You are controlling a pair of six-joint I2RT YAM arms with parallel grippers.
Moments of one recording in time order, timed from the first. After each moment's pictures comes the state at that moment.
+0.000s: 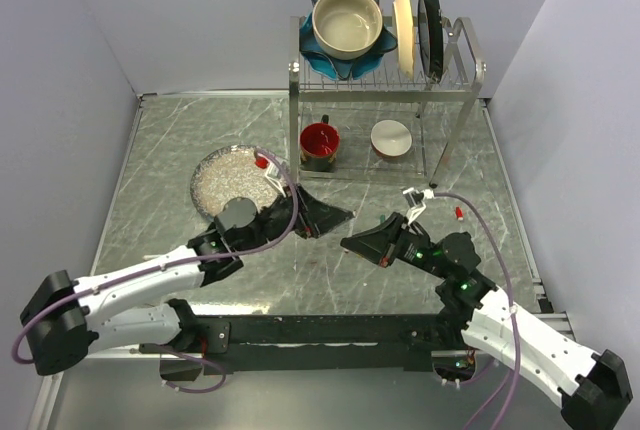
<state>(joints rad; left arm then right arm) -0.96 1.06 0.64 0.50 0.11 -1.01 0.70 0.54 0.25 0.47 -0.43 1.01</state>
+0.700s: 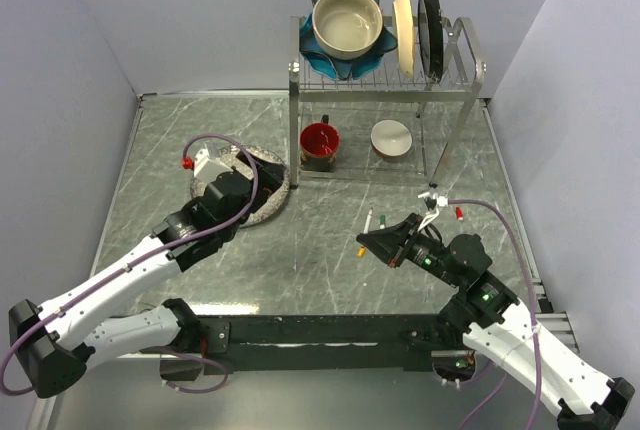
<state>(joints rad) -0.81 0.97 0.88 -0.32 -0.55 -1.22 0.70 0.36 0.33 0.04 -0.25 0.70</state>
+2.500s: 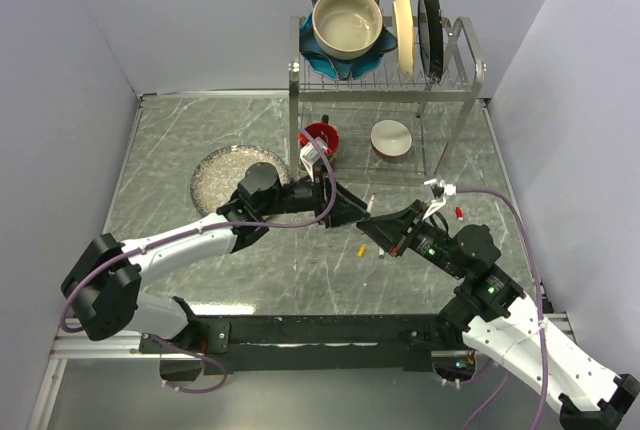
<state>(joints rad) -0.84 1.37 0.85 0.65 0.65 -0.79 0.70 0.45 0.47 0.03 -0.23 0.68</state>
